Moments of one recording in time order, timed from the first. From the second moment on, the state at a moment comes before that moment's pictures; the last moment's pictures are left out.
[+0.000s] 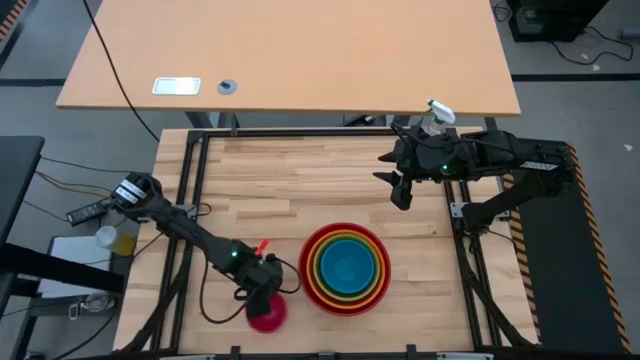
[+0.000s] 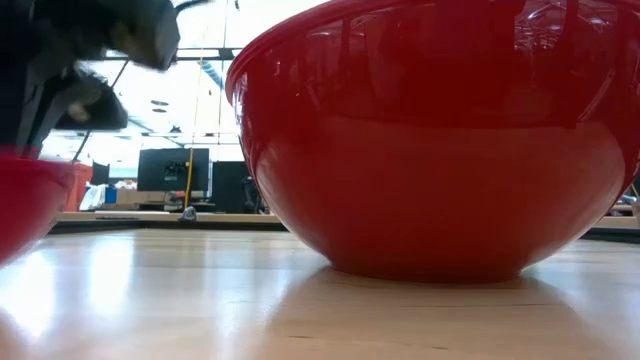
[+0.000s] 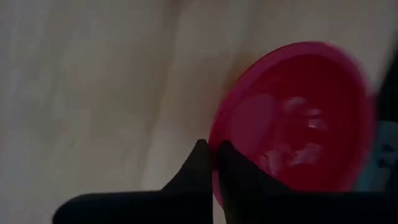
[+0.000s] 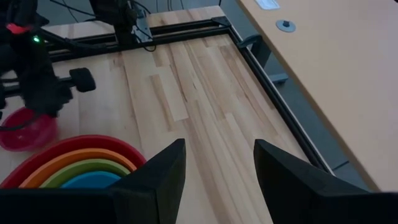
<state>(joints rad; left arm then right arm) -0.55 1.62 1.05 -0.70 0.08 -0.84 0.10 1.30 1.70 -1.09 0.38 0.23</state>
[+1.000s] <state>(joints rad) -0.41 1.61 1.28 -0.88 -0.01 -0.72 0.10 1.30 1.70 -1.09 0.37 0.20</state>
